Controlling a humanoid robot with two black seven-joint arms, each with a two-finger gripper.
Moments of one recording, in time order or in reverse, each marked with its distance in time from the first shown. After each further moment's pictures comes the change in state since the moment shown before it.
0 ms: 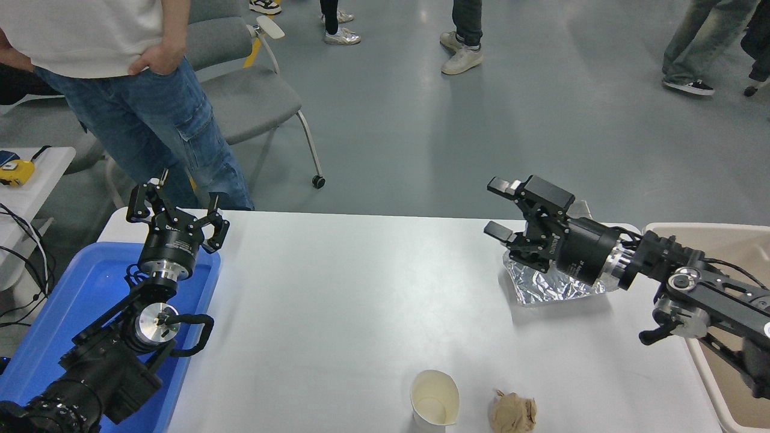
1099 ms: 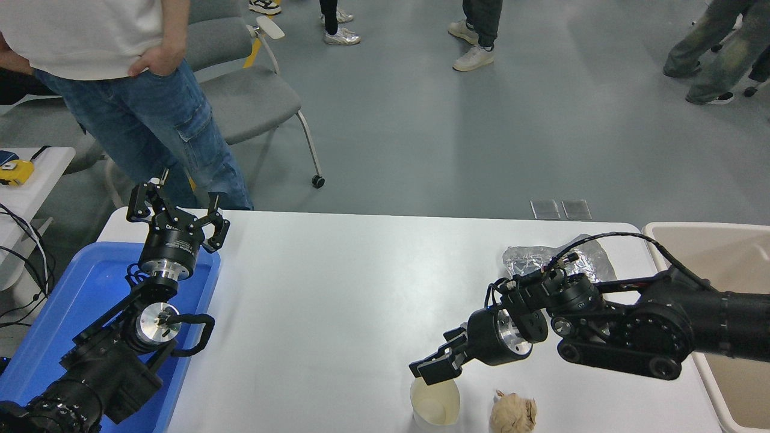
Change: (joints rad) left arm -0.001 -0.001 0.000 -0.002 0.000 0.000 0.001; right arm 0.424 0.290 -0.680 -0.065 -0.683 0.000 -0.286
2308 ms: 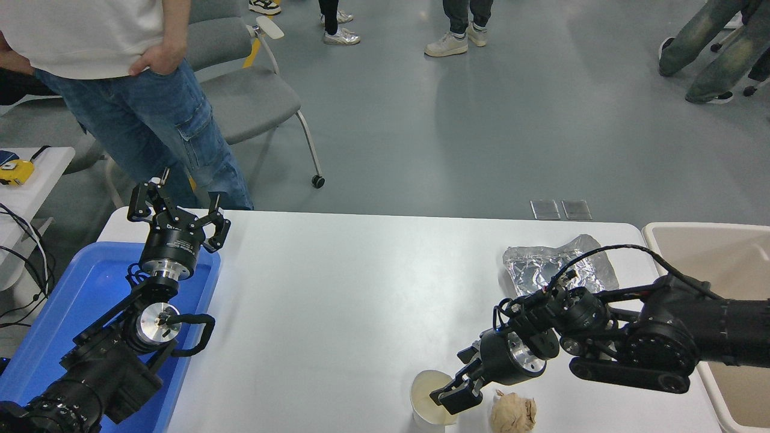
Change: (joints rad) left arm 0.000 0.000 0.000 -0.001 0.000 -0.001 0.001; right arm -0.014 -0.023 -0.056 0.014 -0.121 0.002 0.078
